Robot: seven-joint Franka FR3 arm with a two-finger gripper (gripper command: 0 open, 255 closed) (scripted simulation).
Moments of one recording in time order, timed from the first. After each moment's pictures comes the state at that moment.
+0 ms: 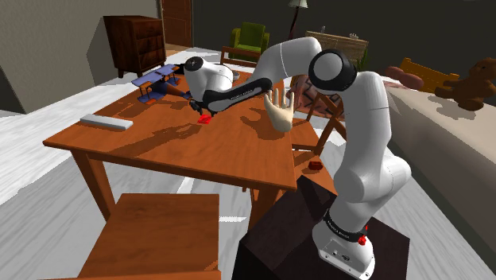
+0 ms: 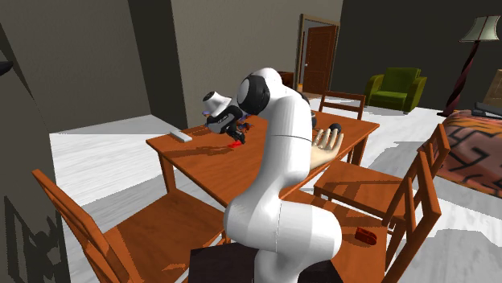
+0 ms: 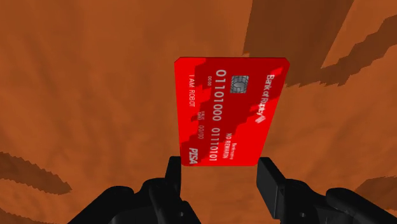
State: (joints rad) arm -0.43 0.61 0.68 -1.59 -1.08 2.09 1.65
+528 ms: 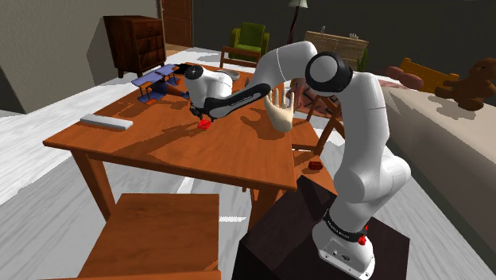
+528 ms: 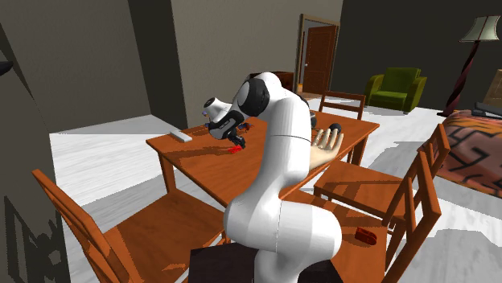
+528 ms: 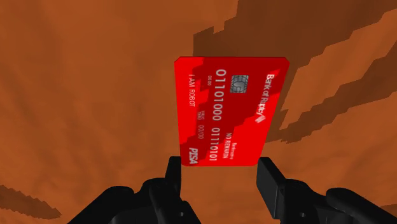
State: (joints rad) arm -0.42 0.65 0.66 -1.60 -1.12 2.12 1.70
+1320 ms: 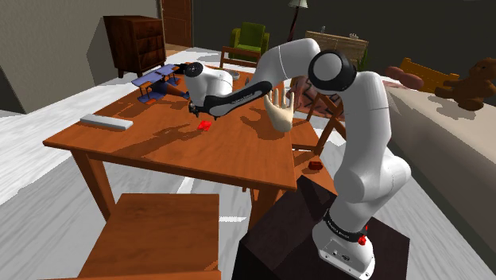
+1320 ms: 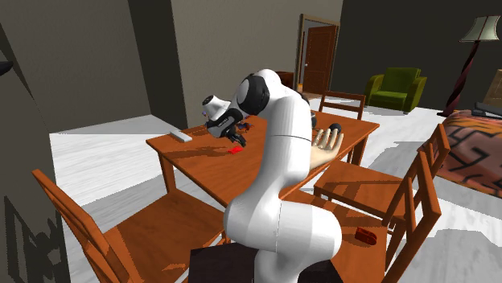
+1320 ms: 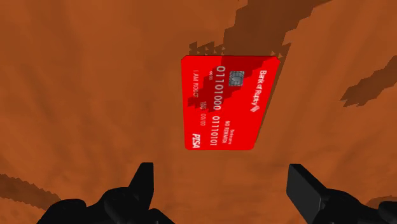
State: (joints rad) arm -0.42 0.61 0.68 -1.62 -1.10 2.11 1.70
